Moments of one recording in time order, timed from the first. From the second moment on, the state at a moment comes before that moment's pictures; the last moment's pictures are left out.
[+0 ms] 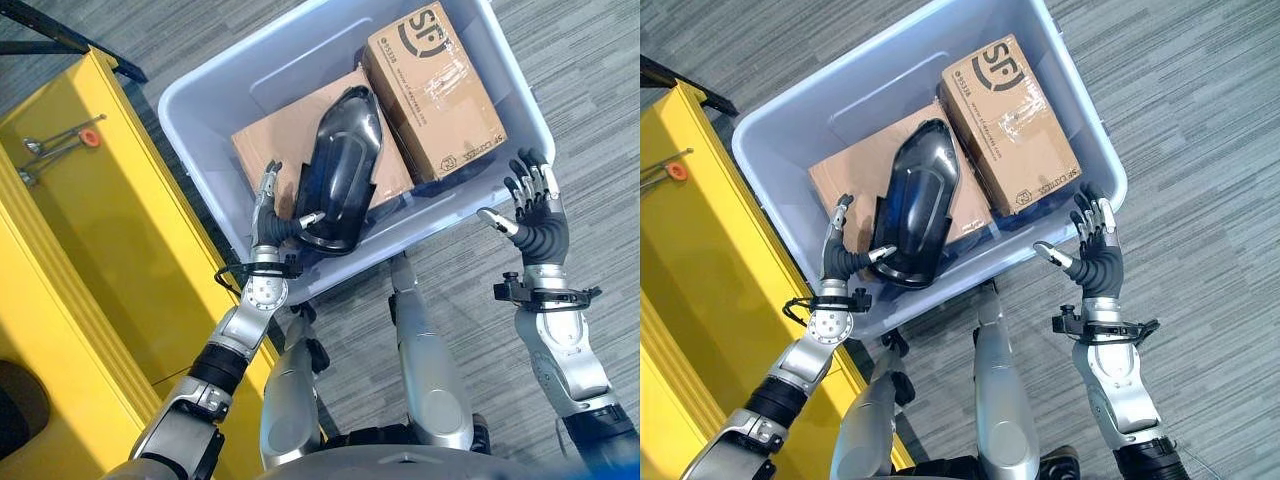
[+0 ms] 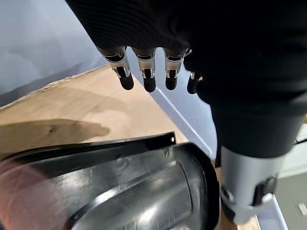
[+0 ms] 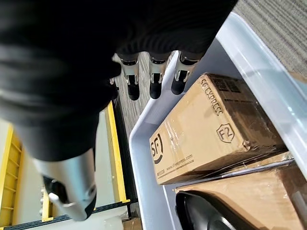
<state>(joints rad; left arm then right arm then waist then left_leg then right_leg) -0.35 0.29 -0.28 0.36 0.11 -0.22 0.57 0.00 -0.50 0.13 -0.18 0.40 -0.36 -0.28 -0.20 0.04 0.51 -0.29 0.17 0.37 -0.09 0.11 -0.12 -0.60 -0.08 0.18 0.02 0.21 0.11</state>
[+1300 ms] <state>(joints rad) -0.89 0.36 -0.29 1.20 -0.04 -0.09 0.92 -0.01 -0.56 0.28 -0.18 0.45 -0.38 -0.31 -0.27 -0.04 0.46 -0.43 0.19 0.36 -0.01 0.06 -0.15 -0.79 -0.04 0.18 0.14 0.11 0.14</state>
